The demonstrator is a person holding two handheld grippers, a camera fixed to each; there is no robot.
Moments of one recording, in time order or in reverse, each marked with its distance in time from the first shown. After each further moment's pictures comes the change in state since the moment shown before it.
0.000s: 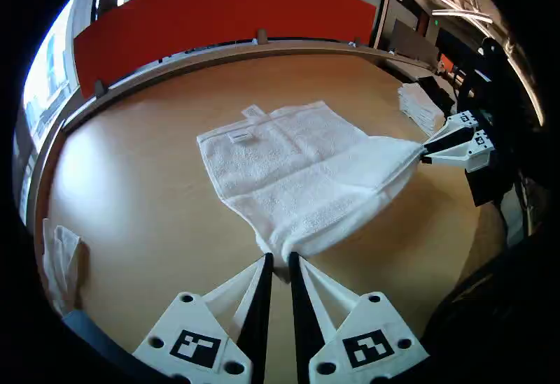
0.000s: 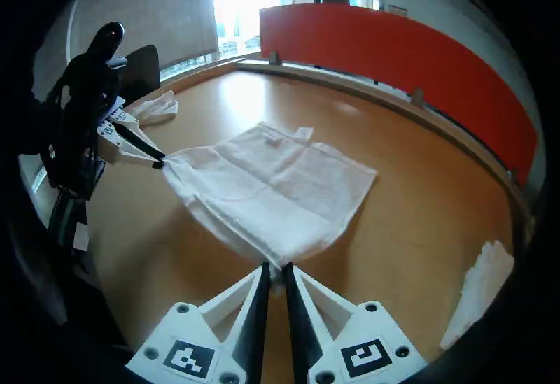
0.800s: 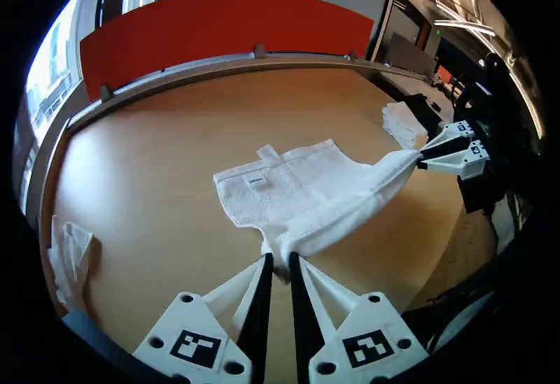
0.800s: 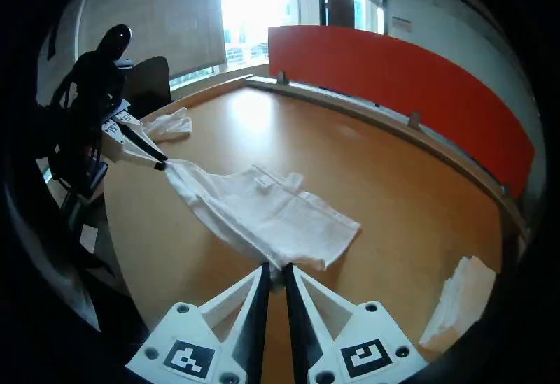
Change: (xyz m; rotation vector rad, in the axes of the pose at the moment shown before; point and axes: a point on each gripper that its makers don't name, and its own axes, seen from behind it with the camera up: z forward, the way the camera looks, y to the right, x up) left arm 0.028 0.026 -0.066 -0.030 0.005 -0.044; right arm 0.036 -0.013 -0.061 0.017 0.034 -0.017
